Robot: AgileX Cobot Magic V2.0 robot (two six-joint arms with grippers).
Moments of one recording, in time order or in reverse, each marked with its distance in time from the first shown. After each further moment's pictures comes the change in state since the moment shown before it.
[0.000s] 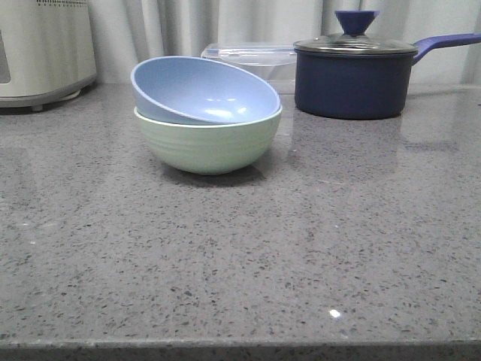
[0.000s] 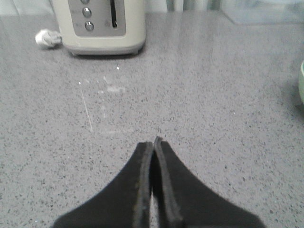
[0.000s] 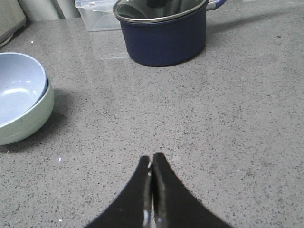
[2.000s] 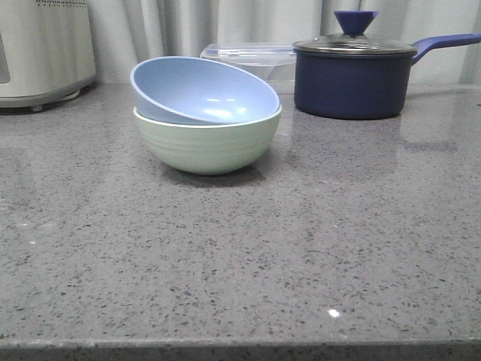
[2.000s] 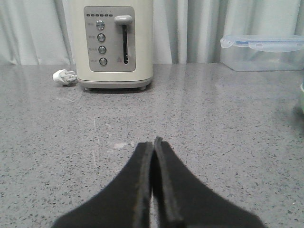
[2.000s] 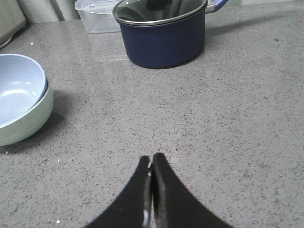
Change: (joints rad) left arm 0.000 -0.322 0.296 0.000 -0.219 0.000; right arm -0.013 -0.007 0.000 -0.010 -0.002 0.002
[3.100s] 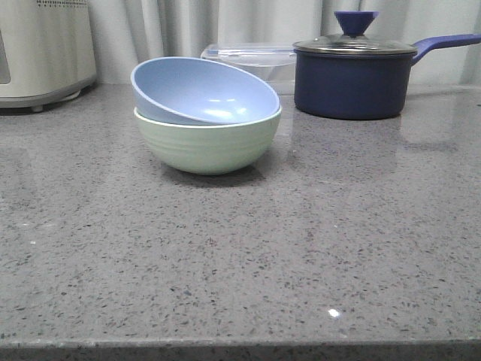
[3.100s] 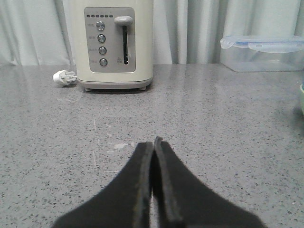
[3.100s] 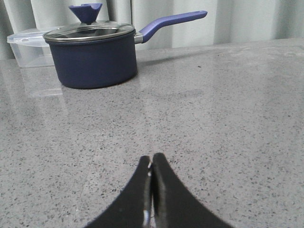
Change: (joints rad) left arm 0.000 0.000 0.000 0.000 0.000 0.000; right arm -0.188 -0.356 0.431 -0.083 -0.320 0.000
